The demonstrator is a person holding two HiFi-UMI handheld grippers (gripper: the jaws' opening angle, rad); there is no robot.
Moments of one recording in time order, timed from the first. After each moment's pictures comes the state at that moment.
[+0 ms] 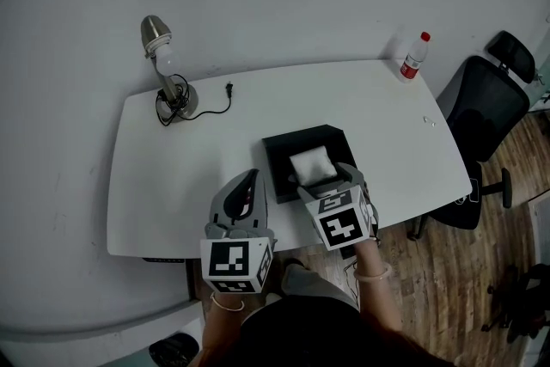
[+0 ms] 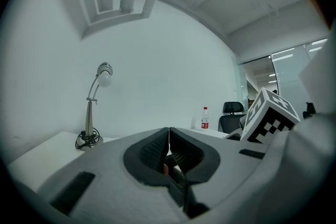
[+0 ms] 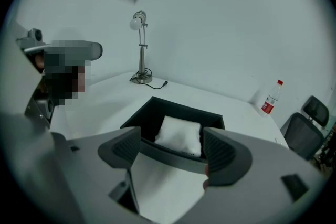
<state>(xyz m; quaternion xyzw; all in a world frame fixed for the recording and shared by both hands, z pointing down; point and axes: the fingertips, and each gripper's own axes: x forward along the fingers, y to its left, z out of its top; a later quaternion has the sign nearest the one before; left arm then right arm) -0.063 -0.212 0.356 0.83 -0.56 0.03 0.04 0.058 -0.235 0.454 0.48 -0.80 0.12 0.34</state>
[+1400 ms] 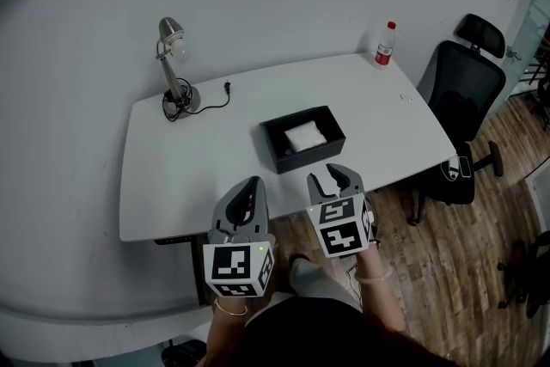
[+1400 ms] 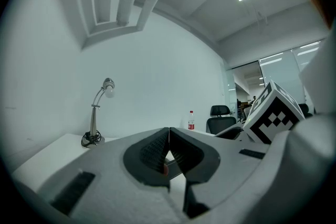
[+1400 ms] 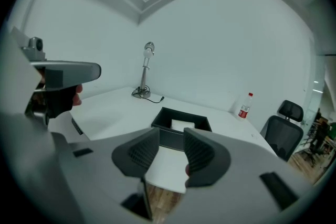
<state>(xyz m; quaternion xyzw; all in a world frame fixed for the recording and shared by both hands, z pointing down) -0.070 -0.092 0.336 0.85 -0.53 0.01 0.02 0.056 -0.119 0.399 0.57 -0.78 0.05 0.26</state>
